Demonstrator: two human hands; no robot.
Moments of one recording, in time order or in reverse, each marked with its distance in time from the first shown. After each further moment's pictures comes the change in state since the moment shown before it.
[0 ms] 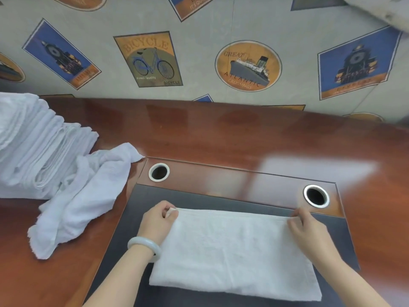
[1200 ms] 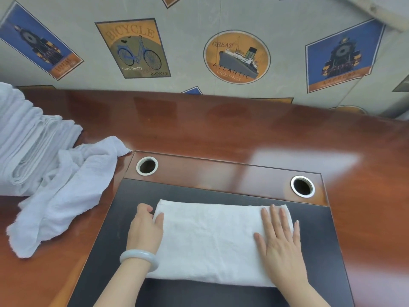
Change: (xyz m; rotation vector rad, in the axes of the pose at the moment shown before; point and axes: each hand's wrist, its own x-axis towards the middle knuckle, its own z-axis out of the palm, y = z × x) left_hand -0.026 -0.003 0.018 0.073 0.148 -0.085; right_hand -0.030 0.044 0.071 -0.600 0.179 -0.355
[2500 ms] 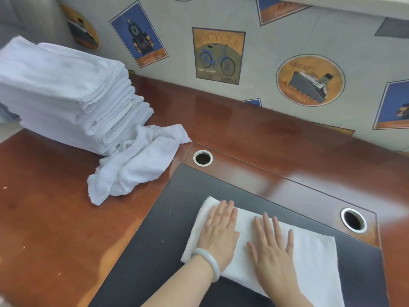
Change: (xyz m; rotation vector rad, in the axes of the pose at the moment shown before) left_hand -0.036 -0.027 0.055 0.580 -0.102 0.624; right_hand -0.006 -0.098 0.010 0.043 0.073 -0.319
